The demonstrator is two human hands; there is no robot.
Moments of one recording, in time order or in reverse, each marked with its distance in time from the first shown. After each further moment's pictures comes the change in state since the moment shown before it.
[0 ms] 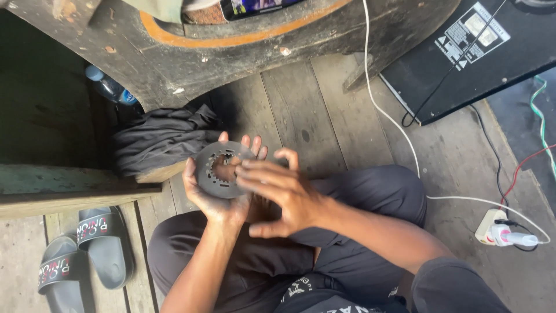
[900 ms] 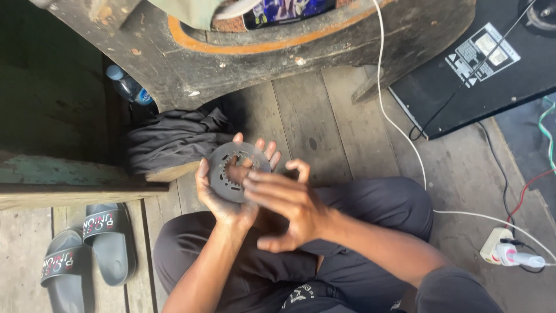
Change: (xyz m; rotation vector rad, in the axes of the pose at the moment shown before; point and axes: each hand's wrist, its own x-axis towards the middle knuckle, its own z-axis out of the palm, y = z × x) left_hand -0.005 0.001 0.006 0.014 -0.016 -0.020; right_hand 0.003 -0.011 0.002 0.009 0.049 -0.053
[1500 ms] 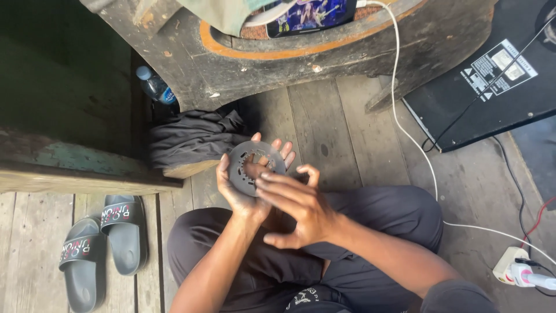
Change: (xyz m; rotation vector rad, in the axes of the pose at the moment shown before) left_hand 0.003 -0.007 -0.004 -0.004 -0.040 0.017; right_hand -0.003 -0.006 0.004 -0.052 -0.004 -0.002
